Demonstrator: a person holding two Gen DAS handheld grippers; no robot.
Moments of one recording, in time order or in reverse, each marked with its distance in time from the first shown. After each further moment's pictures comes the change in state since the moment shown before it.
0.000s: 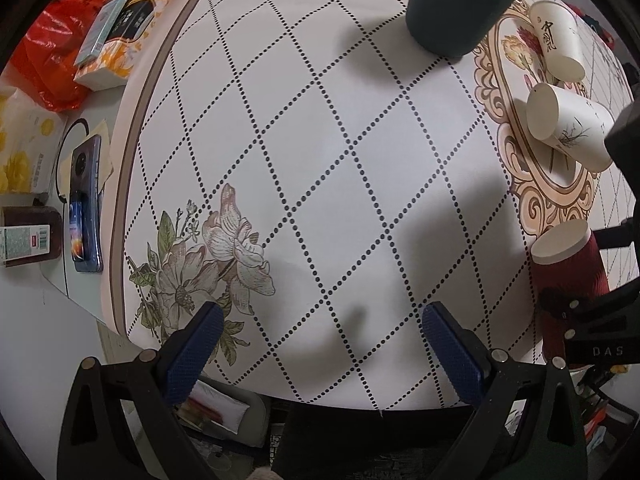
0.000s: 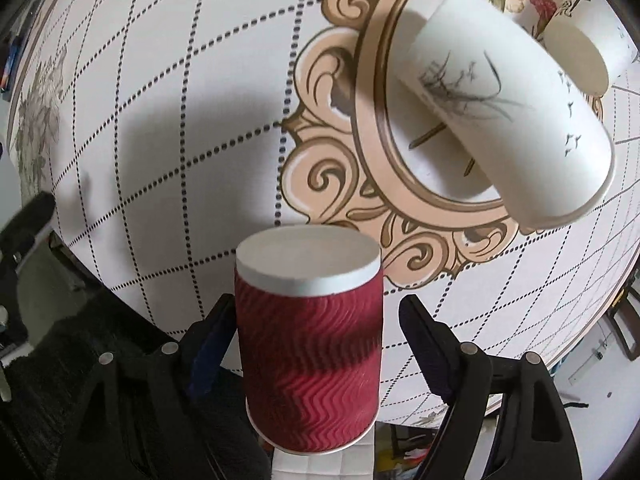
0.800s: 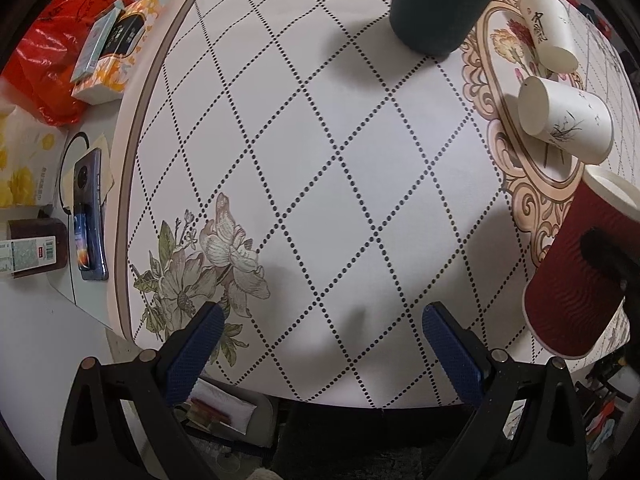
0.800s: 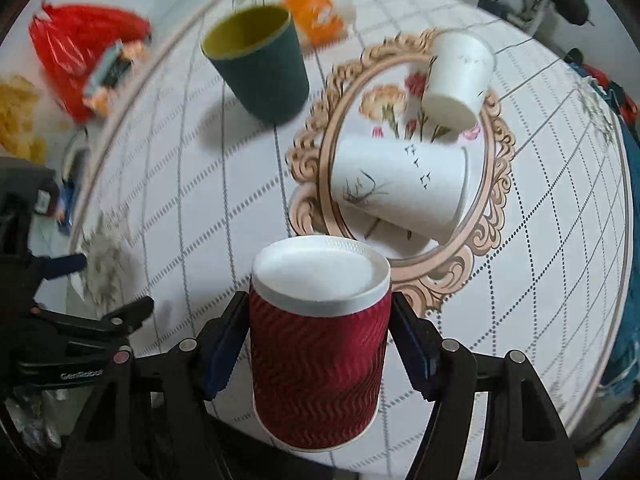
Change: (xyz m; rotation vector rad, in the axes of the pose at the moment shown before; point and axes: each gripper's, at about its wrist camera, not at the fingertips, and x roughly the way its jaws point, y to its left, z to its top) left arm -0.011 -0.006 0.015 0.025 0.009 0.025; right arm -0.087 -0.038 -0.094 0.281 -0.629 0.132
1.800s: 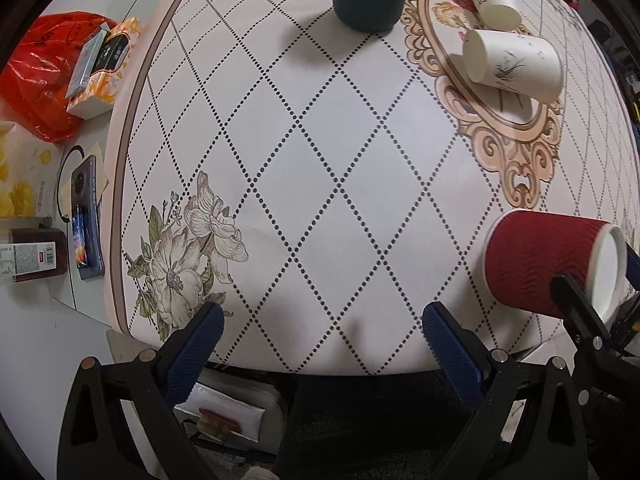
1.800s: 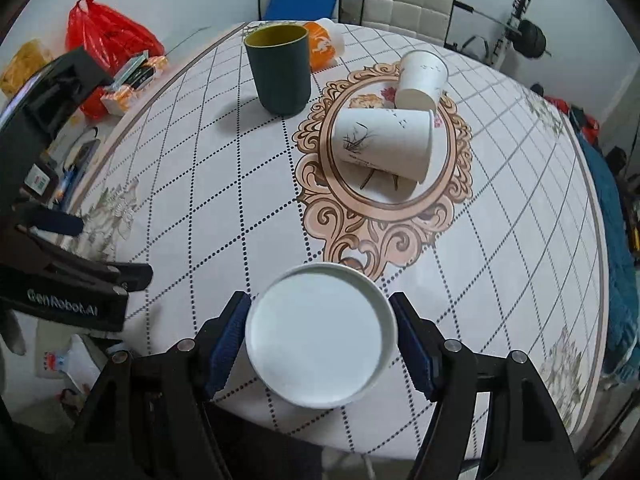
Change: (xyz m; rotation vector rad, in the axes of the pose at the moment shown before) left arm -0.004 -0.028 -0.056 0.111 -0.060 -0.010; right arm -0.009 0.072 -0.123 0.018 -0.229 -0.110
